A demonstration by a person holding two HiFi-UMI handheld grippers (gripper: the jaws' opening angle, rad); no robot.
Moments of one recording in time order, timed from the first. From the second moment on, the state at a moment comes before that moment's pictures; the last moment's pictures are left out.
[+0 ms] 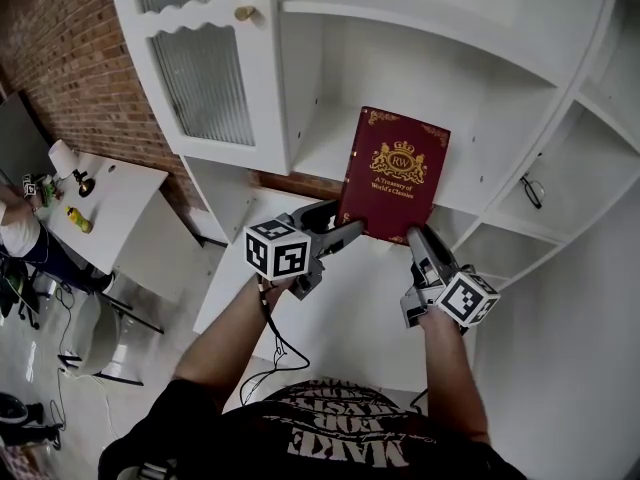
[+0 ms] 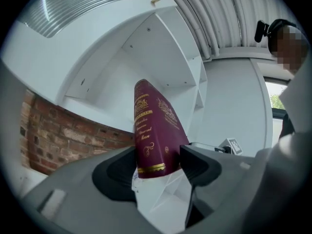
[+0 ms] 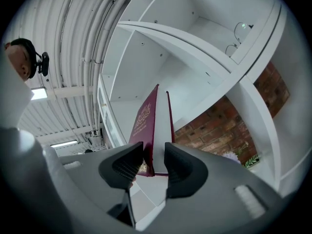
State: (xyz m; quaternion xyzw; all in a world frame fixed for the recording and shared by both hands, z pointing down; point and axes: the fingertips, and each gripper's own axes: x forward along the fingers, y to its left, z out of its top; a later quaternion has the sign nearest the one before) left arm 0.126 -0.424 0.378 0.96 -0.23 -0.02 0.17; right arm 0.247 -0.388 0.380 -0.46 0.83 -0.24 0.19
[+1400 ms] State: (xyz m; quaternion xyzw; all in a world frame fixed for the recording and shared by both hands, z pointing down) left arm 0.071 -0.295 0.279 0.97 -0.19 -0.14 0.04; right arm 0.189 -0.253 0.270 -0.50 0.85 0.01 0.14
